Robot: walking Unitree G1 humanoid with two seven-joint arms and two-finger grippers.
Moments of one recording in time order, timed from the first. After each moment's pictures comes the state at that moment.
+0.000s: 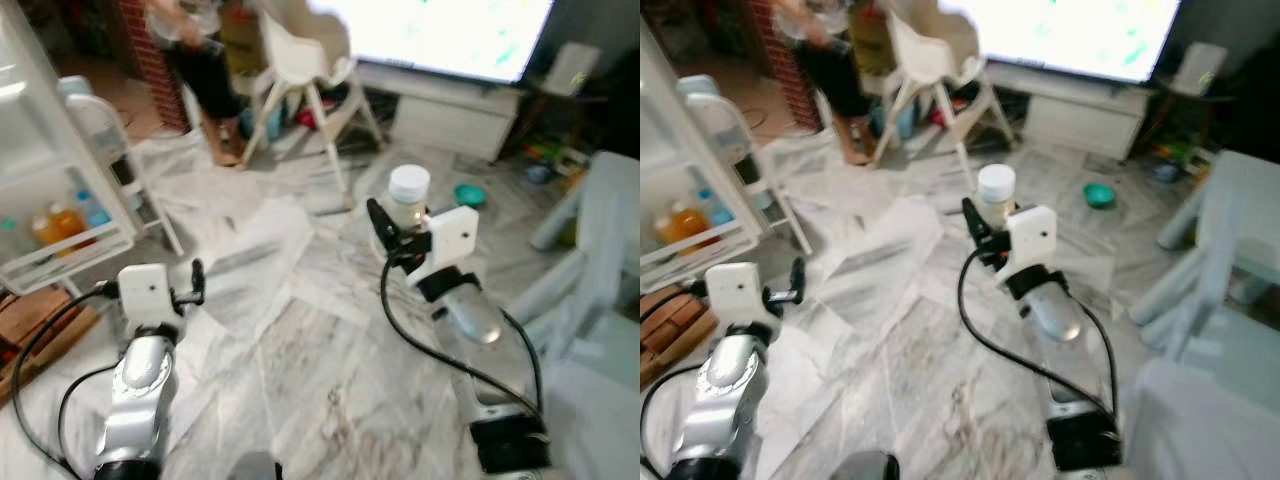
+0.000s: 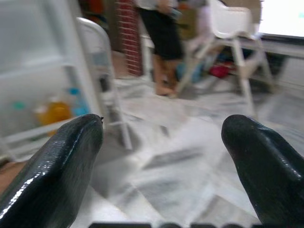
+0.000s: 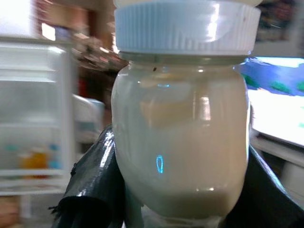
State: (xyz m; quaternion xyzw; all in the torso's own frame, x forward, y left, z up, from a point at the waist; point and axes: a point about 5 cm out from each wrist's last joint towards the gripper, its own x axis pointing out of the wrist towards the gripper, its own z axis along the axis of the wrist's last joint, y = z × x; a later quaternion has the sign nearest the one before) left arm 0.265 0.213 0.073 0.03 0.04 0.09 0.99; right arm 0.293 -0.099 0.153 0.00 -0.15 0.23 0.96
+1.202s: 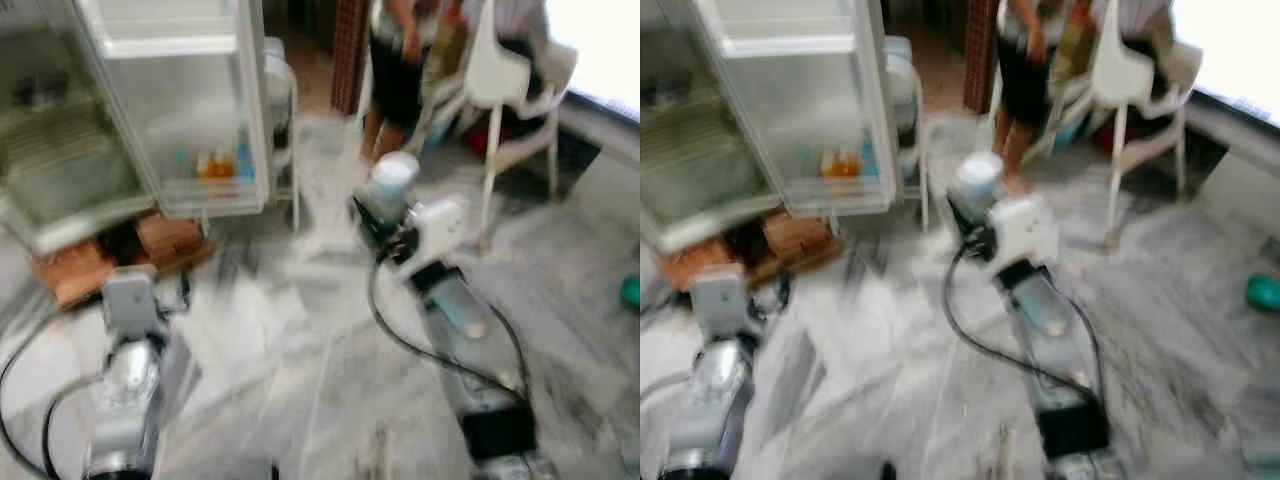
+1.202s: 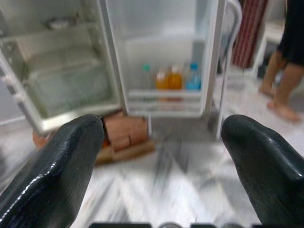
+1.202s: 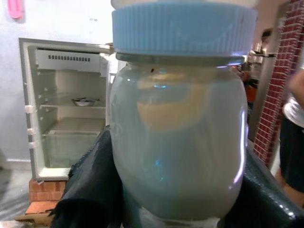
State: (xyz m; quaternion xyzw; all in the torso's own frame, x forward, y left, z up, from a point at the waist) left arm 0.259 0.216 0.067 0.02 0.04 0.10 0.99; right arm 0.294 -0.094 0.155 0.00 -0.15 0.27 0.95
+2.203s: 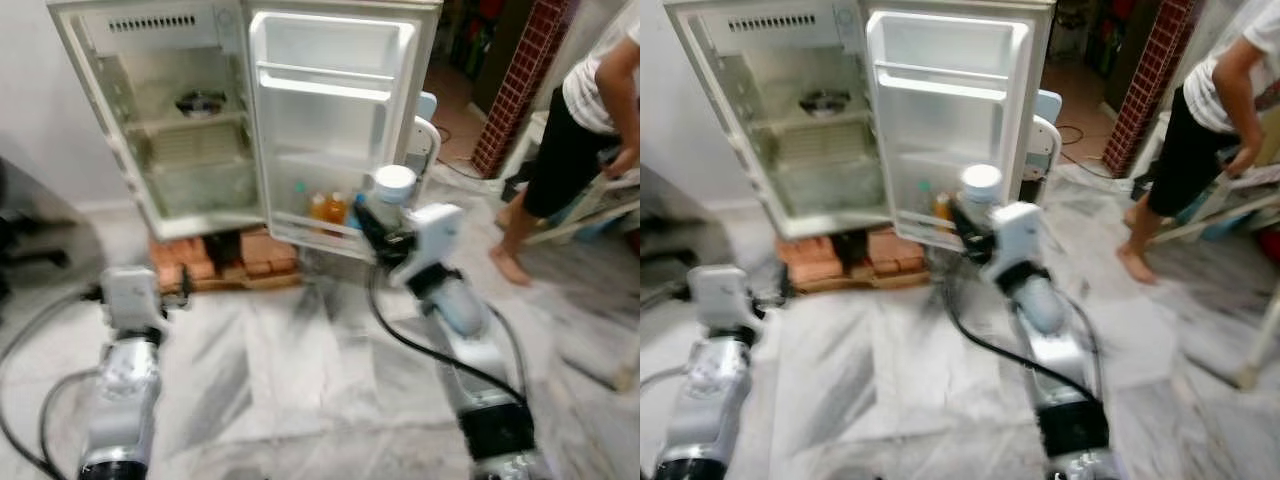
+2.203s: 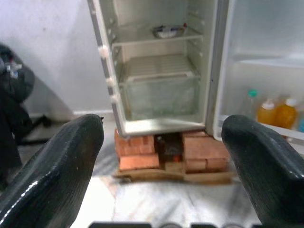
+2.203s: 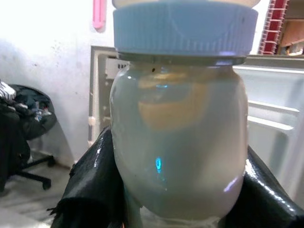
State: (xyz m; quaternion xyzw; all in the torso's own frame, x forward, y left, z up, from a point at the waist) left arm 0.262 0.226 0.071 0.04 0.04 0.10 0.99; right arm 0.301 -0.091 0.155 0.00 -0.15 0.27 0.95
